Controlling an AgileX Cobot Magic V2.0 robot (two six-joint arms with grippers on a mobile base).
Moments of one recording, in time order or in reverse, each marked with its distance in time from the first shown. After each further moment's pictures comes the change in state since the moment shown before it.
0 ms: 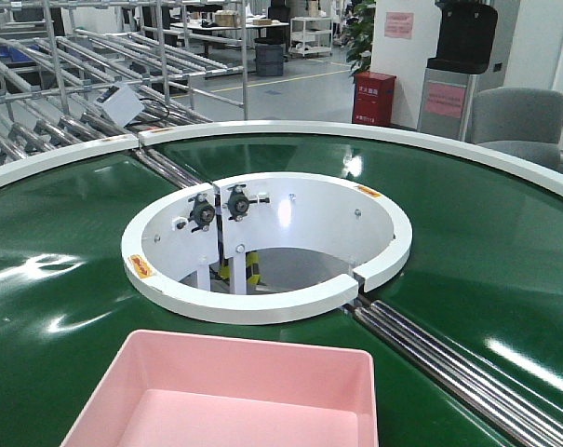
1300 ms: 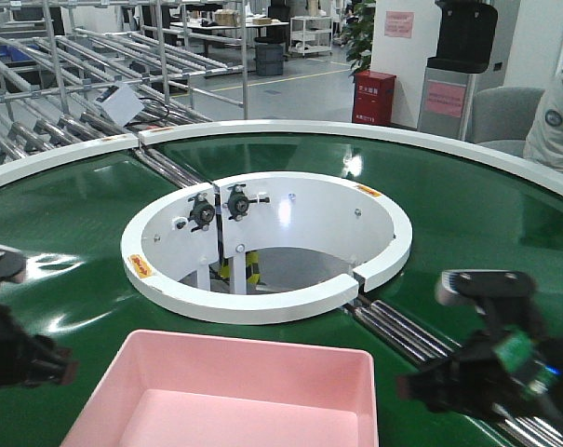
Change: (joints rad) left arm -0.128 1.158 -0.626 -0.022 0.480 -0.001; right arm 0.216 1.087 -0.592 0.116 0.406 0.088
